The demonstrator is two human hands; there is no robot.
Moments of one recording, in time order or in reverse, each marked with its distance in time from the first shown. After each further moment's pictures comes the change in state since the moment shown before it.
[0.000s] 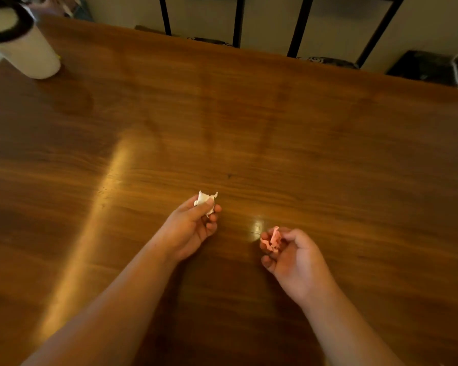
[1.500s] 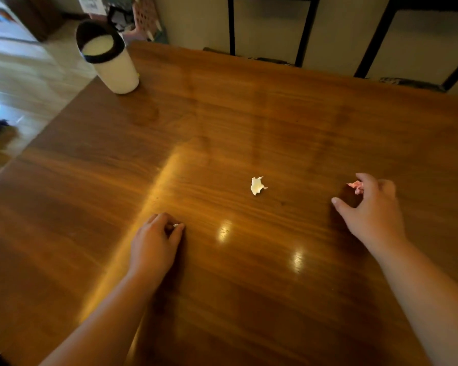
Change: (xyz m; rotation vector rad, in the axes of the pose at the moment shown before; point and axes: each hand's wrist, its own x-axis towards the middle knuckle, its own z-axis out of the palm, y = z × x) left_hand -0.063 0.049 -0.072 1.414 0.927 0.442; right_hand 0.121 -0.112 0.033 -1.606 0.428 -0.792
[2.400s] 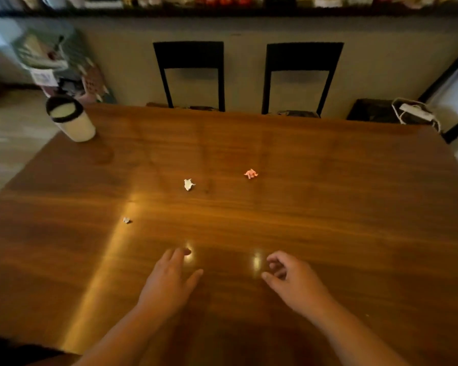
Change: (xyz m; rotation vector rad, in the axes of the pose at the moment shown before) left_hand -0.207 0.077 -0.002 0.097 -0.323 0.304; right_hand -0.280 0.069 -0.104 0.328 -0.413 0.006
